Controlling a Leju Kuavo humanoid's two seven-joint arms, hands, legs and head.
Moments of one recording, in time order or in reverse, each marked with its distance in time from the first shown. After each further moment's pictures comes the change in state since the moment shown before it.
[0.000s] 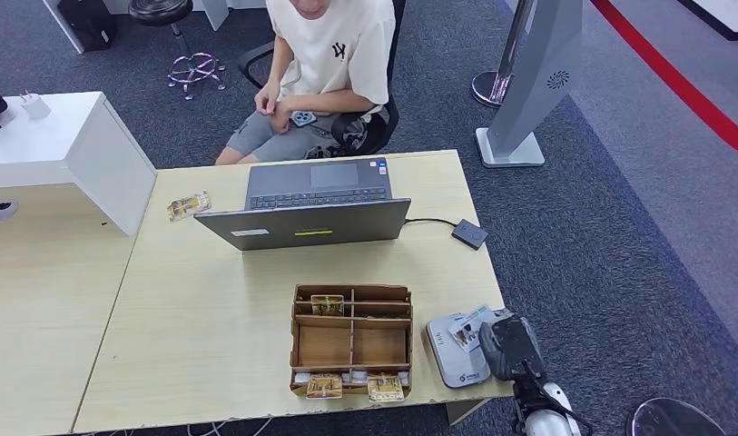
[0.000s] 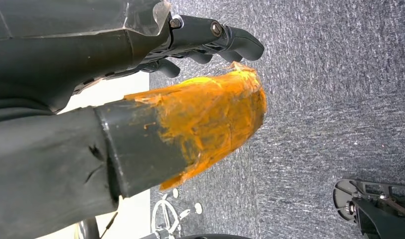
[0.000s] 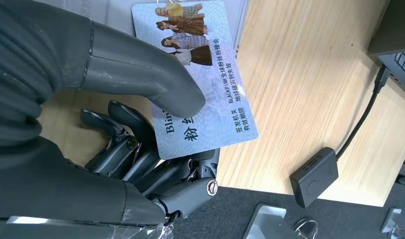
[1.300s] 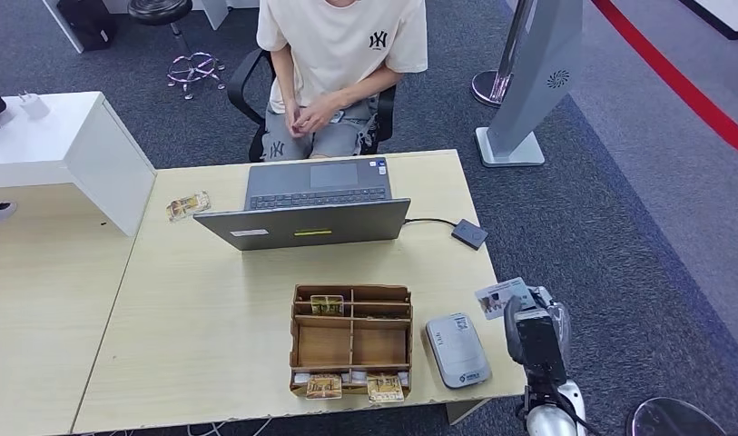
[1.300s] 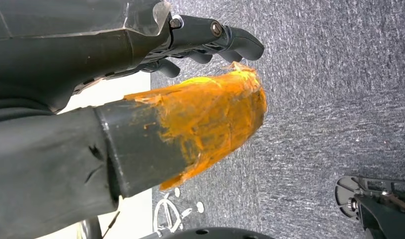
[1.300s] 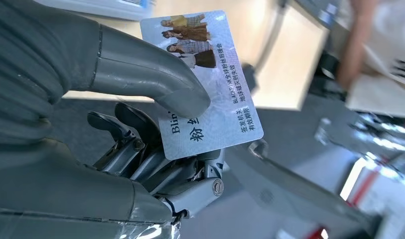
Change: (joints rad) left arm -0.001 -0.008 0.002 0.000 -0.010 0.000 0.007; right arm 0.043 0.059 -0.001 -0.211 -0.008 -0.258 -0.127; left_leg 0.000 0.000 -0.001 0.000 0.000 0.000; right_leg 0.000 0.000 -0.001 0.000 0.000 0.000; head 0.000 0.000
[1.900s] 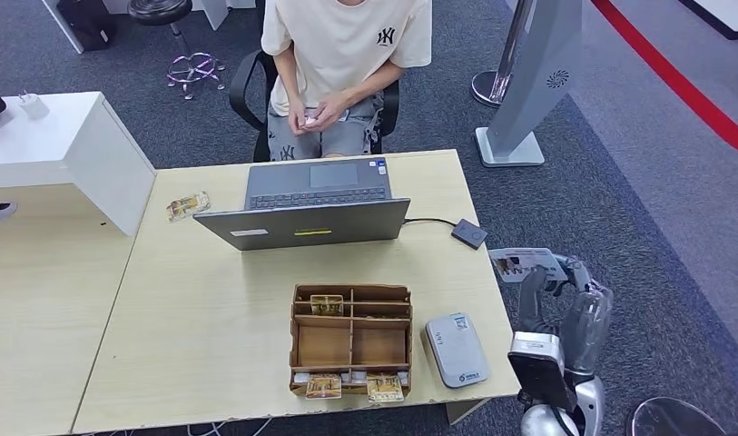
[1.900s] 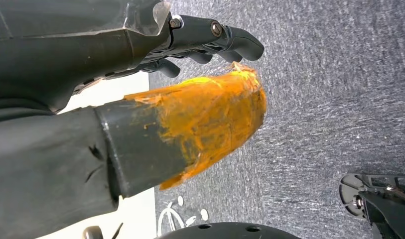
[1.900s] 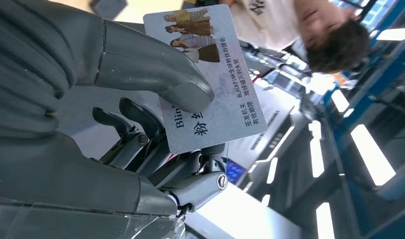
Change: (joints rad) left arm -0.003 -0.004 0.000 0.000 -0.058 -0.021 -0.001; right arm 0.036 0.057 0.118 -0.356 0.250 -0.178 -0.101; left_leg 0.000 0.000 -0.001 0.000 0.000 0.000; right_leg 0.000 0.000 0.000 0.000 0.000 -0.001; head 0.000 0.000
